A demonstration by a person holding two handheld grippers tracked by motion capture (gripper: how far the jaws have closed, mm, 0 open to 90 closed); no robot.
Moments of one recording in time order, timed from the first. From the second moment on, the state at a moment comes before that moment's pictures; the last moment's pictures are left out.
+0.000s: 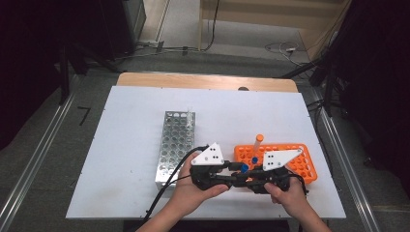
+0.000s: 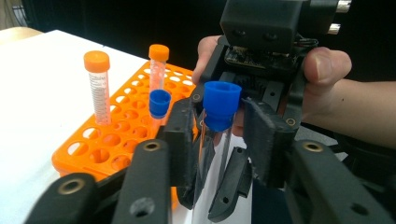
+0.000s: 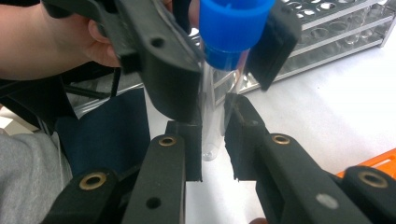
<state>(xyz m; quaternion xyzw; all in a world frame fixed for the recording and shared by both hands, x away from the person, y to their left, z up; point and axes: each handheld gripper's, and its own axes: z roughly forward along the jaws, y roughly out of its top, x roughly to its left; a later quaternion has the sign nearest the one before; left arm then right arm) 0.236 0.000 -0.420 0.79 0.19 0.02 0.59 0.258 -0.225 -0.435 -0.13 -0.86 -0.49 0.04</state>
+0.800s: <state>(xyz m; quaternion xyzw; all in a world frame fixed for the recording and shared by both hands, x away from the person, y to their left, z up) 0.243 0.016 -0.407 0.78 0.21 0.07 0.59 0.259 -0.232 -0.431 -0.13 -0.85 -0.51 0.07</state>
